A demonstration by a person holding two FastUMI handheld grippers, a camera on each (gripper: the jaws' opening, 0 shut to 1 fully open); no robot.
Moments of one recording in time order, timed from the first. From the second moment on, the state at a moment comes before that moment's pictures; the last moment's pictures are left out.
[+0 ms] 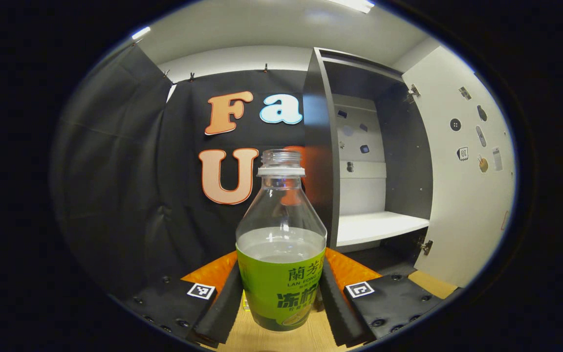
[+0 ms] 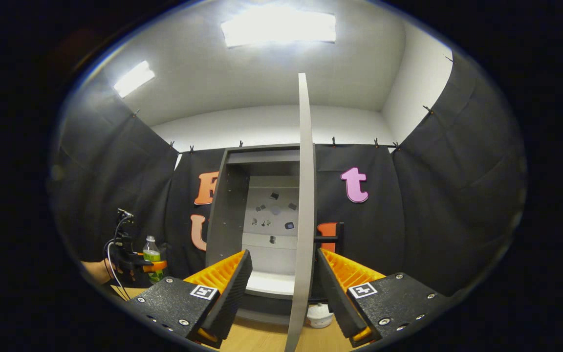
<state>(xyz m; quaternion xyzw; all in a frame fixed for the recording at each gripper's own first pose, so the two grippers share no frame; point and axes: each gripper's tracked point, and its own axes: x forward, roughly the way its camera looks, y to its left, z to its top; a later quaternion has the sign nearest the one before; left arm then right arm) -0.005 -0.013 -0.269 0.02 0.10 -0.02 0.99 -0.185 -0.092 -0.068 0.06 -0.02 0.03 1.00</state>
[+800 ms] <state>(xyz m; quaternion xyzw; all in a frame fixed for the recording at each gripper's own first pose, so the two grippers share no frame) -0.079 0.039 -0.421 0.02 0.16 0.01 0.99 -0.176 -0.106 -0.075 0.08 -0.03 0.04 1.00</state>
